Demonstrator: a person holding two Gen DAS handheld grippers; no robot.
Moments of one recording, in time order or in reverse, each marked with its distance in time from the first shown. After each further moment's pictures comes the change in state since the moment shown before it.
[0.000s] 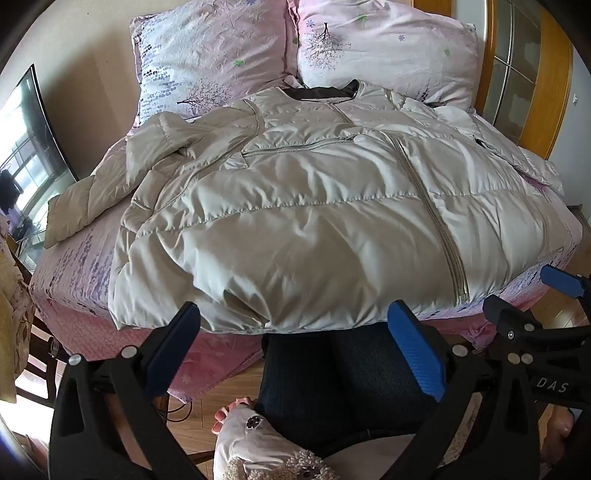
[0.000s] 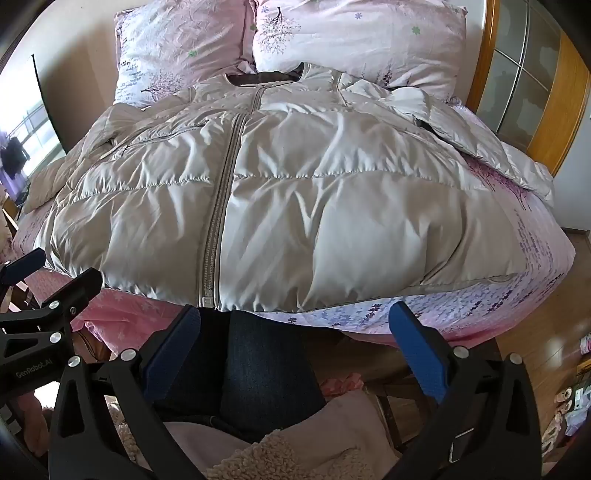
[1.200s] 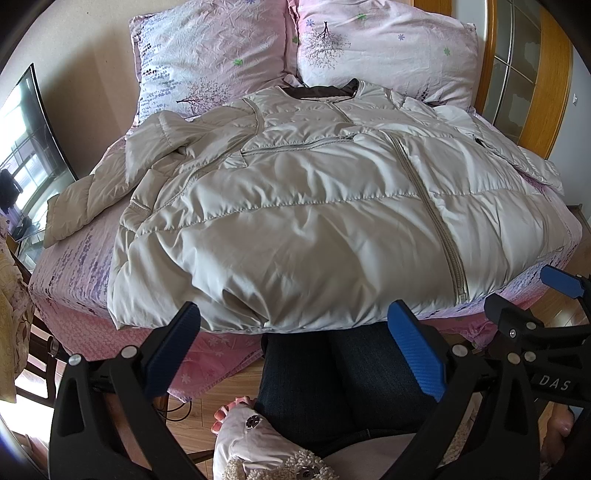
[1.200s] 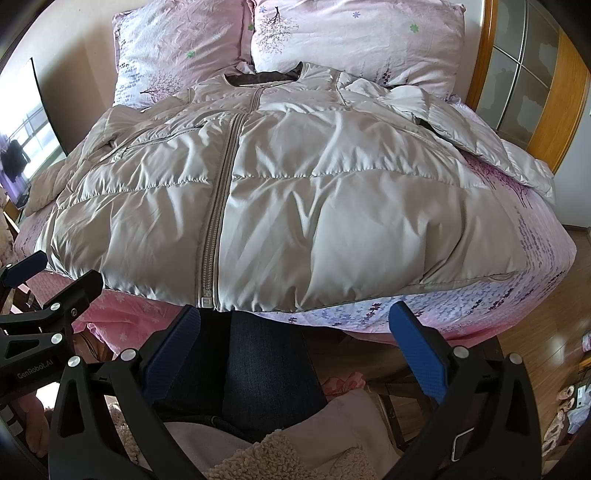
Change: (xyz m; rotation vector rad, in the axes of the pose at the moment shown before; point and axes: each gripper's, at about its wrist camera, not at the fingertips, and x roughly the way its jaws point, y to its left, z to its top) left arm 0.000 0.000 0.000 0.000 0.002 0.001; right arm 0.000 -0.001 0.000 0.005 -0.001 0.005
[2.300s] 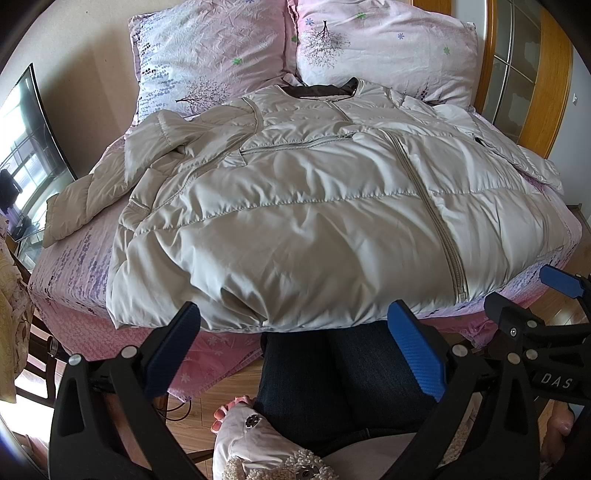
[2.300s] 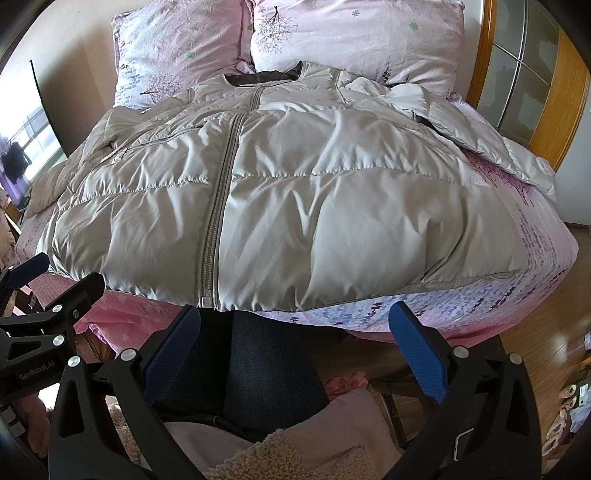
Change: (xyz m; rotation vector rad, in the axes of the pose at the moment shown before) left arm 0.000 0.000 0.000 0.000 0.002 -0.001; right arm 0.001 -0.001 0.000 0.005 0.001 0.005
